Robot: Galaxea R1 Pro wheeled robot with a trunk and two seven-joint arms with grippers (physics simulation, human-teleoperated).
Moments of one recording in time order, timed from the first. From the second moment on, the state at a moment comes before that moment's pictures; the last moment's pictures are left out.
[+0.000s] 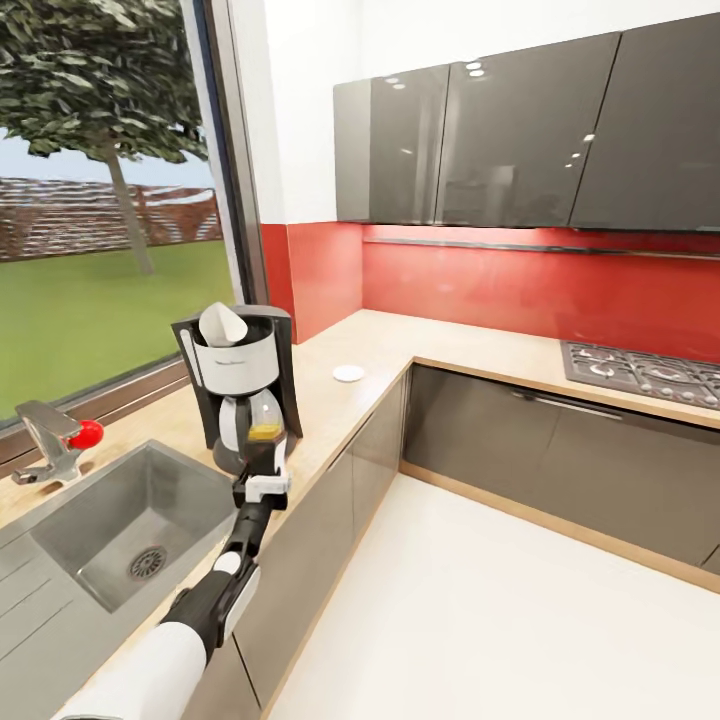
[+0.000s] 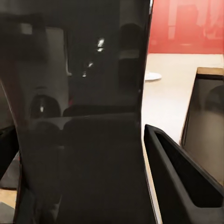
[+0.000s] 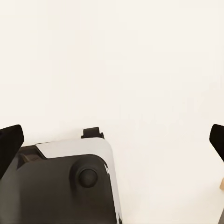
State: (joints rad) left arm -0.67 -0.07 -0.01 -0.50 -0.11 -0.54 0.06; right arm -0.23 -0.02 -0.40 -0.12 0.28 -0.11 -0.06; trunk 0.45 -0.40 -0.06
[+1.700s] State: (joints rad) left arm -0.64 -0.07 0.00 -0.50 -0.10 -0.54 0.06; right arm -0.23 -0.03 -0.40 -0.12 0.28 -0.11 -0.06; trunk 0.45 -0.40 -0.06
